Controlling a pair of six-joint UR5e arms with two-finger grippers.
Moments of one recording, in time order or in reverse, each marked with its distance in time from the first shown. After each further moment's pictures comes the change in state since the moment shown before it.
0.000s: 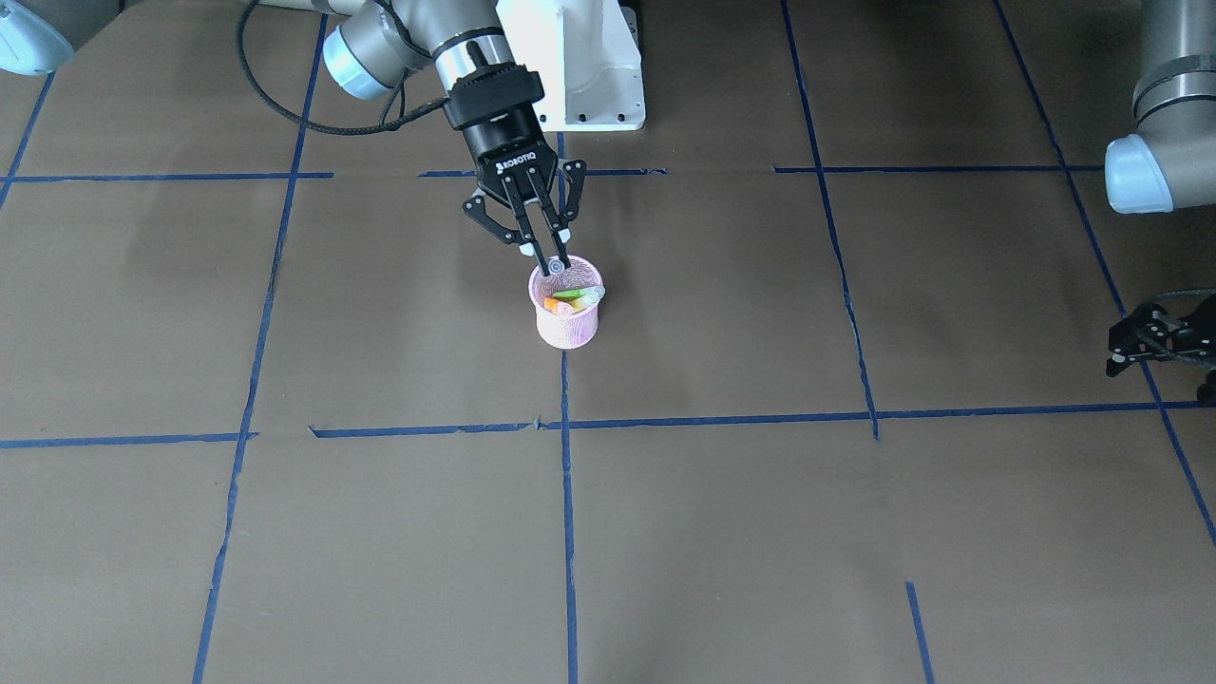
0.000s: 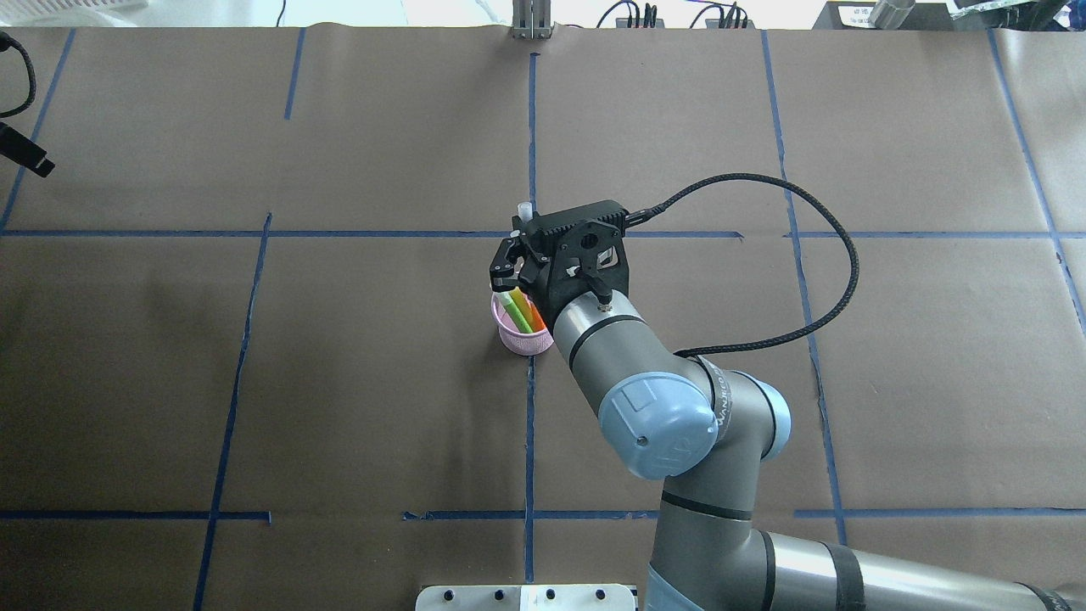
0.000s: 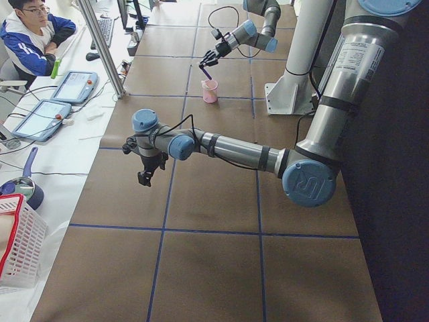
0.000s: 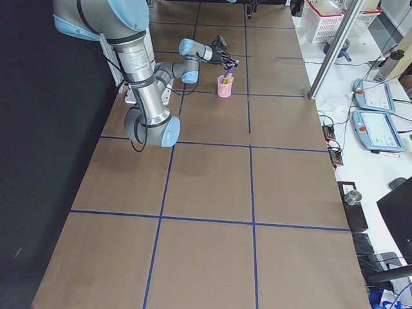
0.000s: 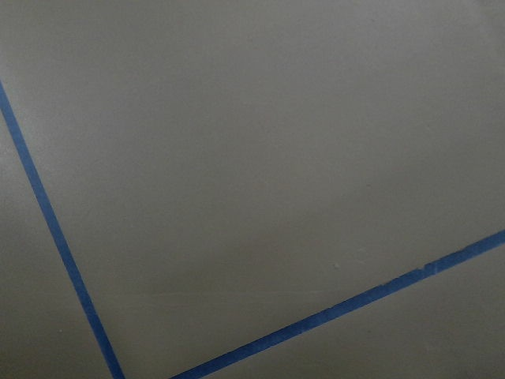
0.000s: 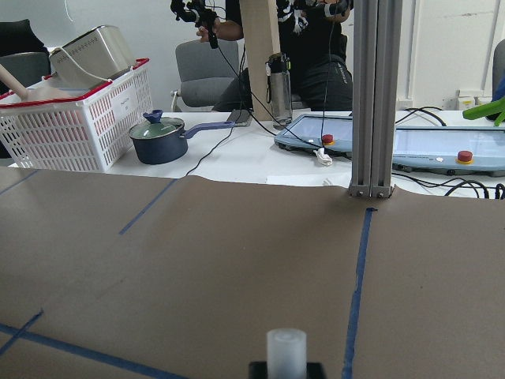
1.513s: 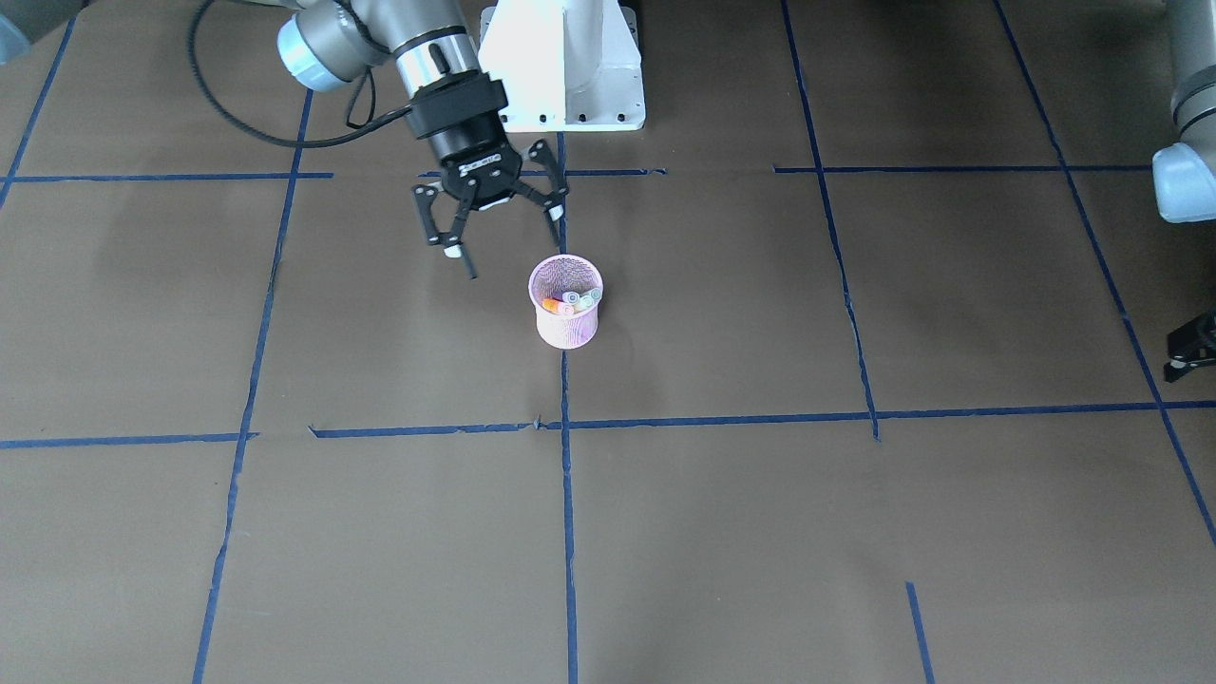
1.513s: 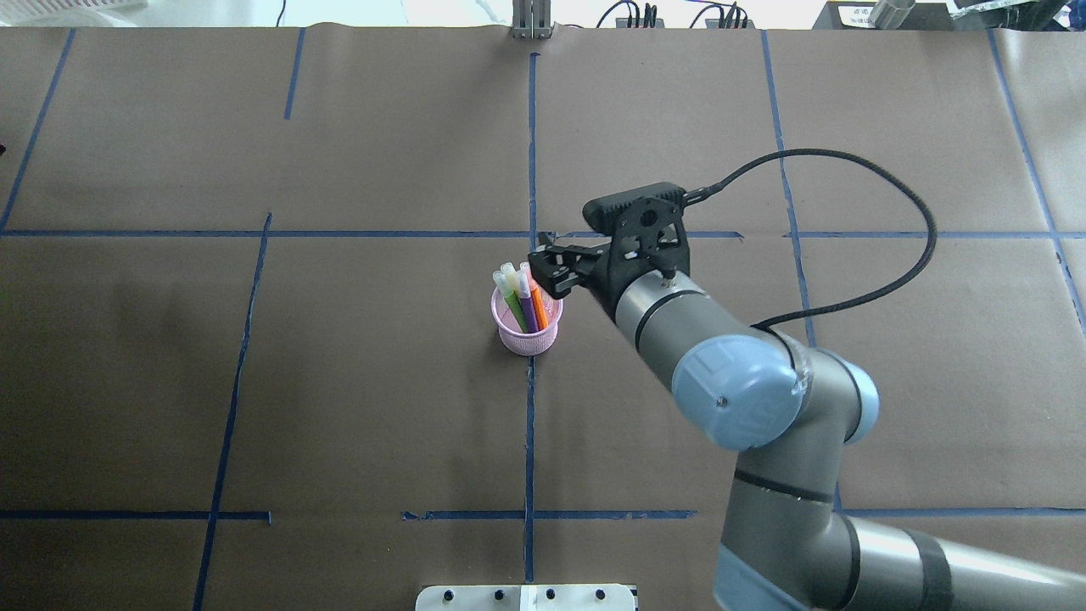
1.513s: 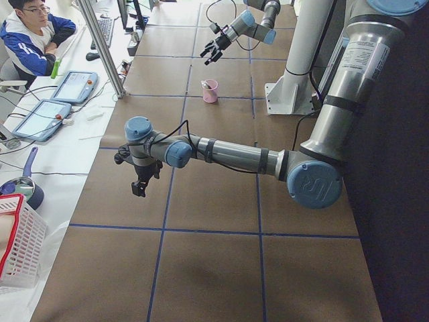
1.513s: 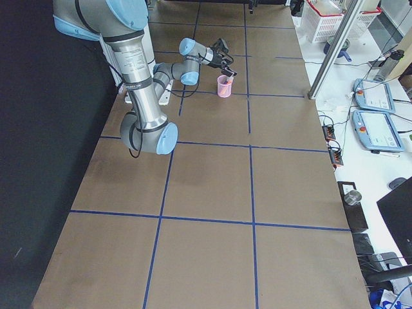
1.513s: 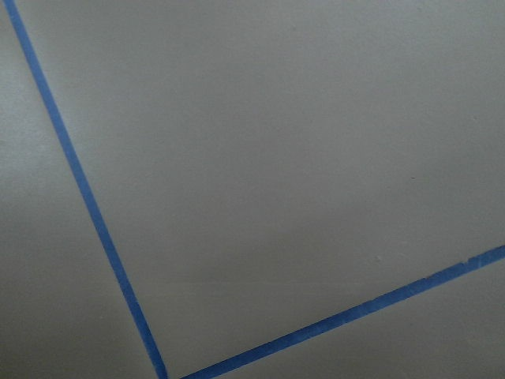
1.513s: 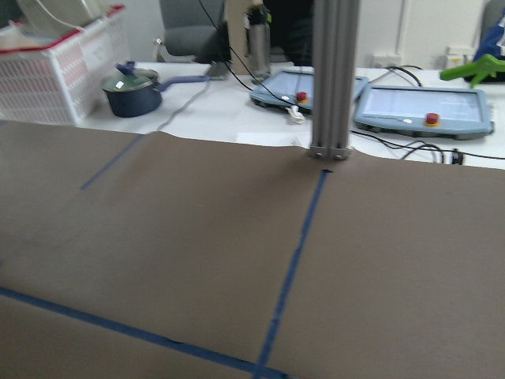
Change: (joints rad) left arm -0.101 0.005 0.052 0.001 -0.001 0.013; right arm 0.121 -0.134 0.198 -0.267 0.223 0.034
